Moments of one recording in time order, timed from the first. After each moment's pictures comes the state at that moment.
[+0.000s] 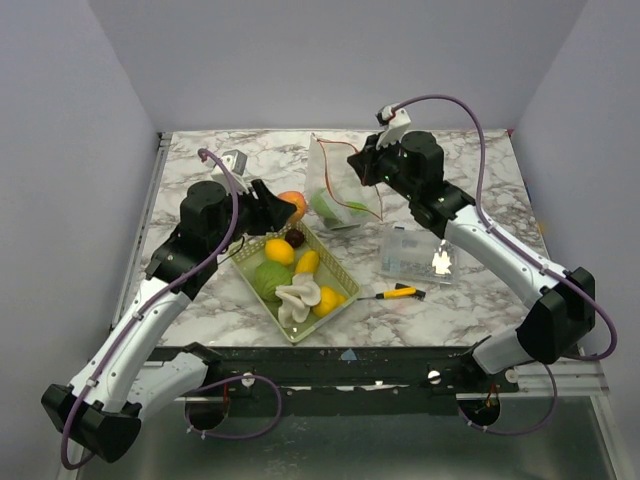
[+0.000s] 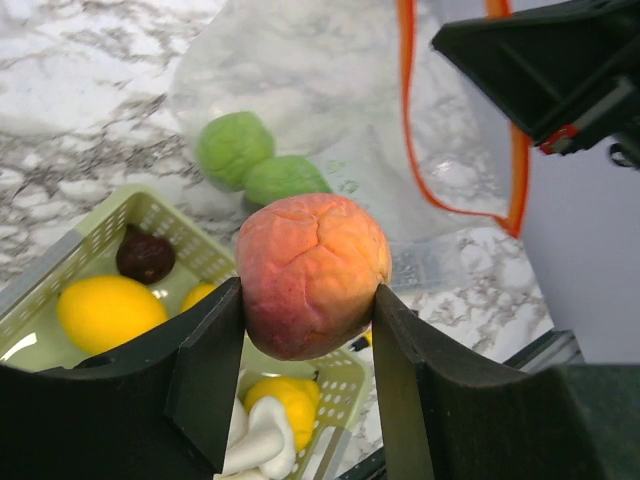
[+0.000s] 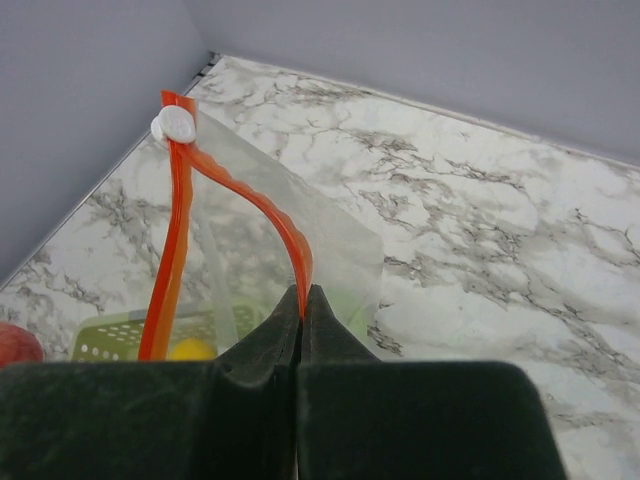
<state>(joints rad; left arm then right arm) -0.46 0.93 1.02 -0.34 0.15 -0.58 0.59 1.48 1.31 0.01 -0.04 0.18</state>
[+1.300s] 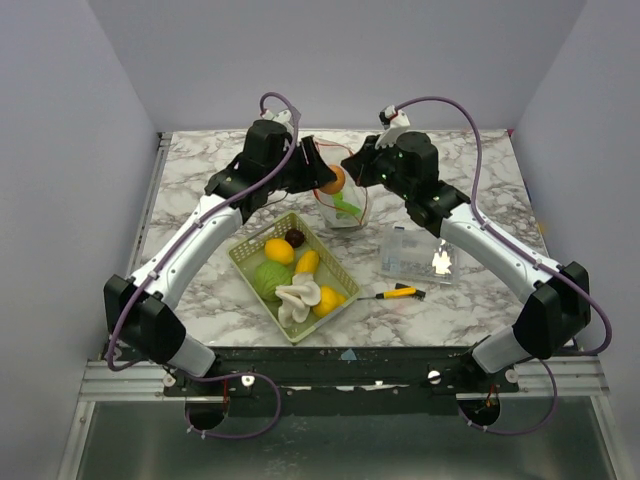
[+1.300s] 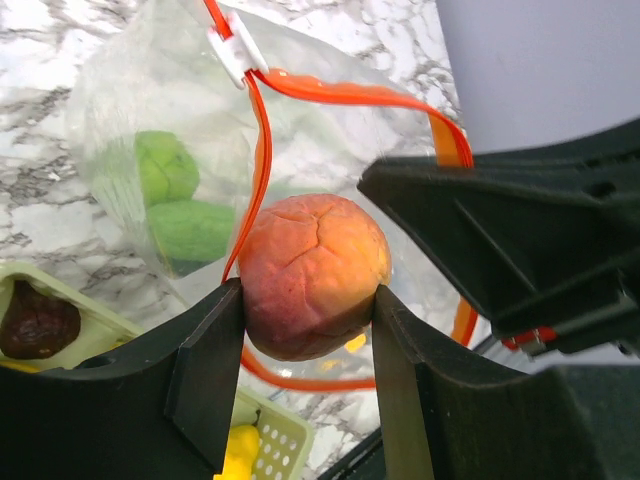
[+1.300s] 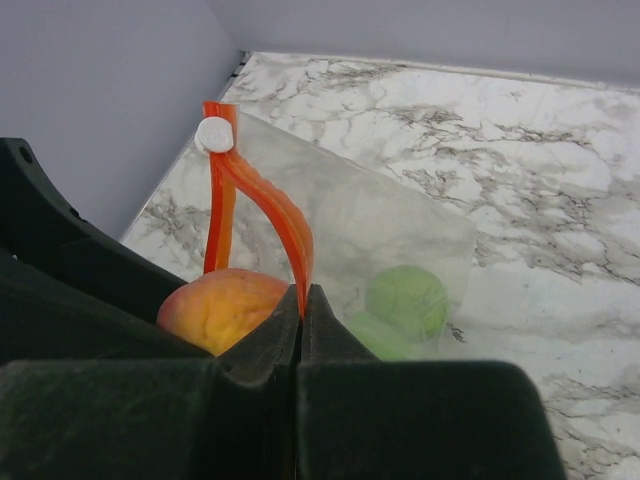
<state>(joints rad) -0.51 1.50 1.48 -0.45 0.20 -0.64 0.59 1.51 1.31 0.02 -0.07 0.36</state>
